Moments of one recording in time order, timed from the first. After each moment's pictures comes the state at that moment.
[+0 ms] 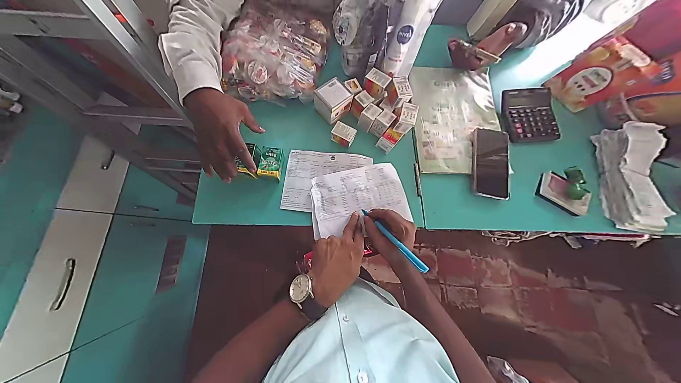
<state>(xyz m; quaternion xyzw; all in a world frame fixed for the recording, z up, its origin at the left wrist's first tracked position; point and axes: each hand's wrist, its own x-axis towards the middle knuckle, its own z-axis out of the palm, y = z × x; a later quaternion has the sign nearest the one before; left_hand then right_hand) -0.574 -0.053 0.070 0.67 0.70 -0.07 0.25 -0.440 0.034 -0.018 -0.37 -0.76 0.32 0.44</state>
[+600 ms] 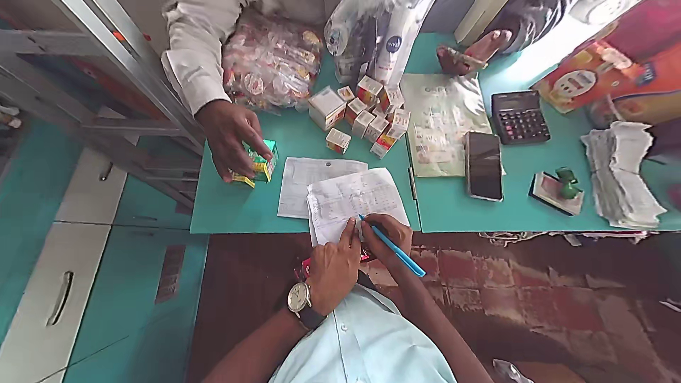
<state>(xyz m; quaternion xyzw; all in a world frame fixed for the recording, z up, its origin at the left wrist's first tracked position) -0.572 -0.058 0.063 0.68 0.70 -0.05 0.22 -0.440 0.032 -0.019 -0.38 -0.76 0.31 0.43</state>
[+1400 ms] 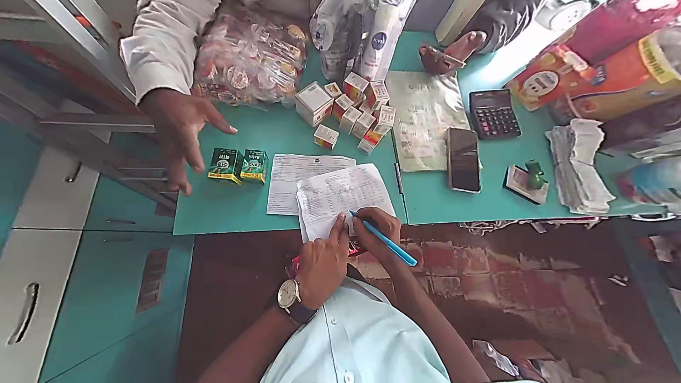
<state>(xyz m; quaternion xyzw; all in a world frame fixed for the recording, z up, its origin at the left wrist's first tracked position) -0.576 -0.063 0.052 0.69 0.70 -0.02 0.18 -0.437 0.036 -0.016 -0.36 -0.75 0.34 0.43</state>
